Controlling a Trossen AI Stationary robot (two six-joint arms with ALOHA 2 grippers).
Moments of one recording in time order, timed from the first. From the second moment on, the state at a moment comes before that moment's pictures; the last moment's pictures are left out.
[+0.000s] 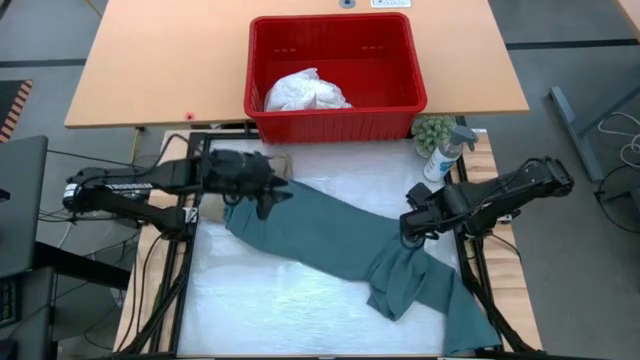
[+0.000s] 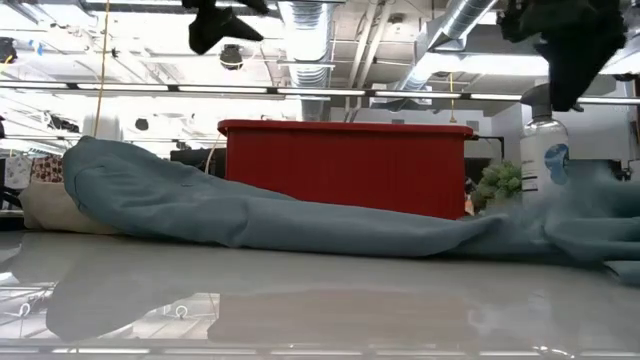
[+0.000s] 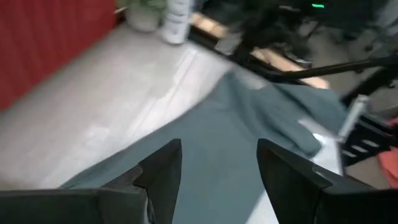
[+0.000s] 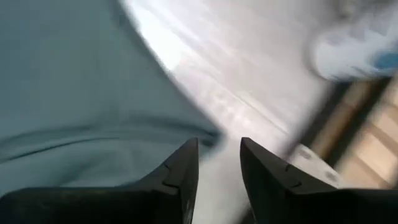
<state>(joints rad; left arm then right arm) 0.09 1.09 1.04 -0.38 -0.06 -0.43 0.28 1.25 1.14 -1.53 0.36 1.19</state>
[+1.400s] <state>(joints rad) -0.65 1.31 0.97 -1.31 -0.51 -1.79 0.28 1.26 1.14 -1.06 0.42 0.88</state>
